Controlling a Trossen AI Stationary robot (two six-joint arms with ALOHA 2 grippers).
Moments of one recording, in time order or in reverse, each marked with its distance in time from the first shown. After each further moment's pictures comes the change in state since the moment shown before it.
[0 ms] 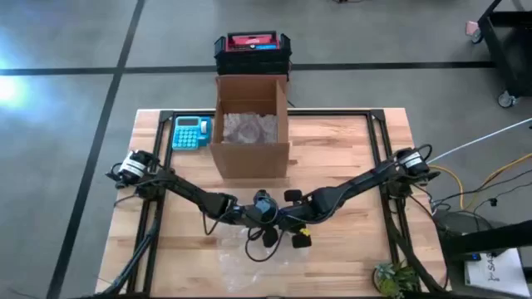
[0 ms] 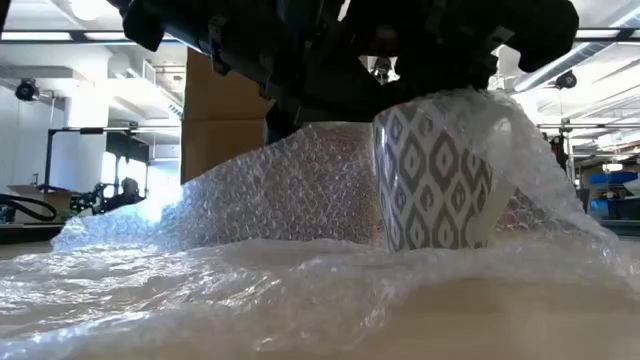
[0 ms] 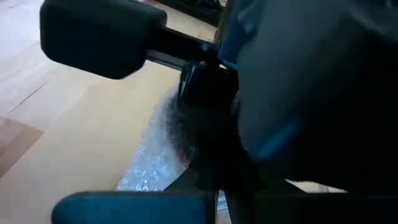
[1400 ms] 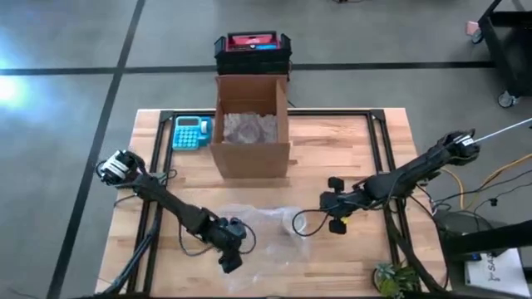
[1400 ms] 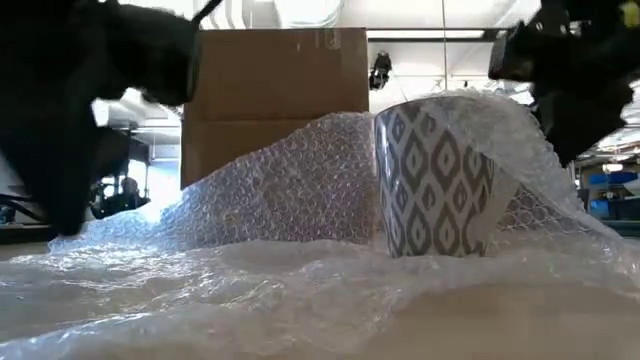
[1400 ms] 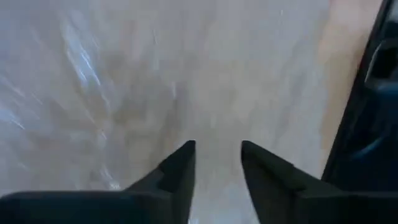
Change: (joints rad) left arm -0.228 -0.096 -0.064 -0.639 0.414 -0.466; right arm 0.054 -0.614 -0.678 0.229 0.141 0.233
